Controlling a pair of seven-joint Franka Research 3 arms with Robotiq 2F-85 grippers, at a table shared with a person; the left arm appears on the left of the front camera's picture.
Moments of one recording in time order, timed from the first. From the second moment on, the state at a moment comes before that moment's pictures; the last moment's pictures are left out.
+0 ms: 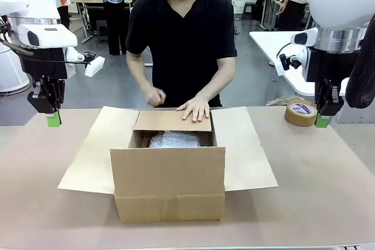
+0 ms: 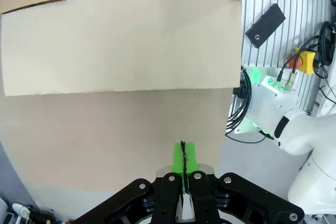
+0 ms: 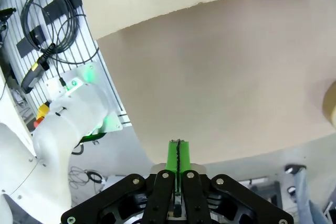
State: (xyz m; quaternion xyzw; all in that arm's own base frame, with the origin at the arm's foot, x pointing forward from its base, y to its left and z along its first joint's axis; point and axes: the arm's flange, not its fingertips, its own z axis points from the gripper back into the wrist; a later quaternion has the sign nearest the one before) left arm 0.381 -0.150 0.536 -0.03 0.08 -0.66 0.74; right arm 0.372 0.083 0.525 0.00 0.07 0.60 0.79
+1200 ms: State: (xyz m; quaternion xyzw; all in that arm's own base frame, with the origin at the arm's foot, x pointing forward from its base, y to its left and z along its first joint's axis) left arm 0.381 -0.150 0.533 -0.04 0.09 -0.66 0.74; right arm 0.372 0.083 0.525 0.00 0.07 0.60 0.79
